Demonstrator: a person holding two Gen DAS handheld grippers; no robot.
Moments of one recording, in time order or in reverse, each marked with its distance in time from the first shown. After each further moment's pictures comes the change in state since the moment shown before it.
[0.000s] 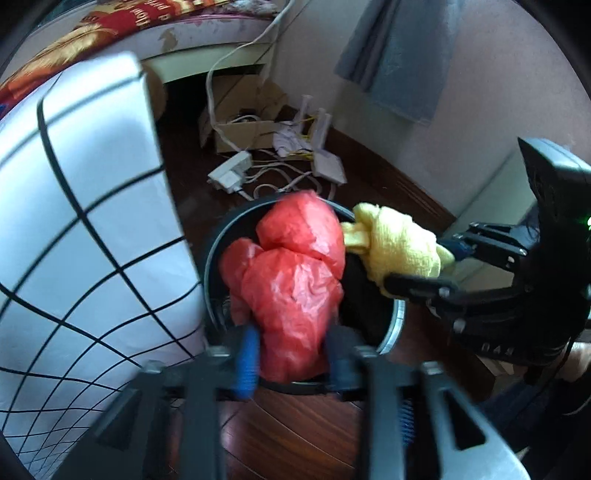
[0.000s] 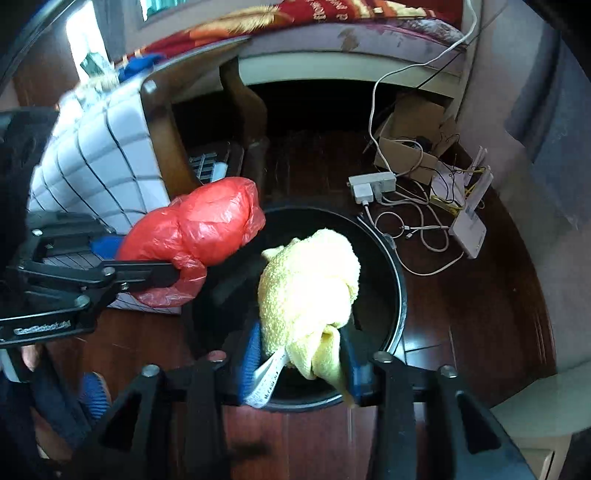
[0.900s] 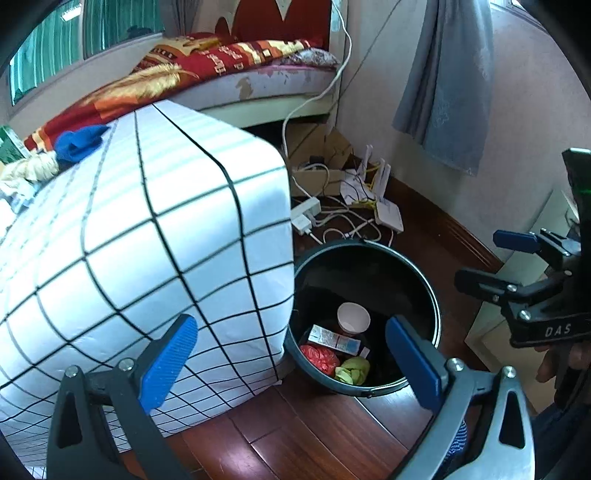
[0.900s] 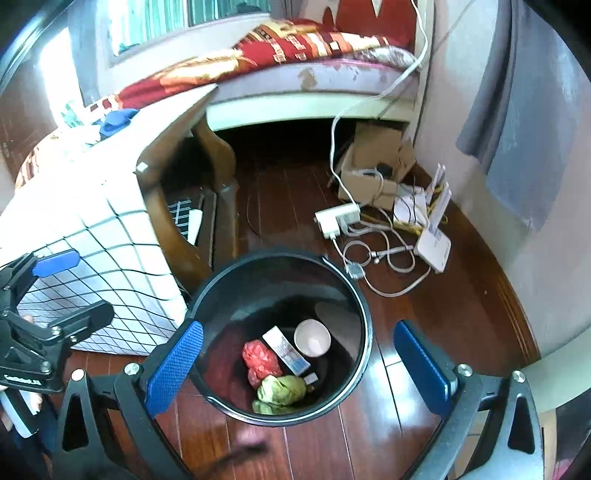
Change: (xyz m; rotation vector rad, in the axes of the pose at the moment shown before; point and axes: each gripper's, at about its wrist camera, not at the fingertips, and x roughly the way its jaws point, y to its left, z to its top) left arm -0.080 0.009 -0.023 -0.072 -0.196 0.239; right arm -0.064 0.004 0.014 0.107 -0.155 -0.083
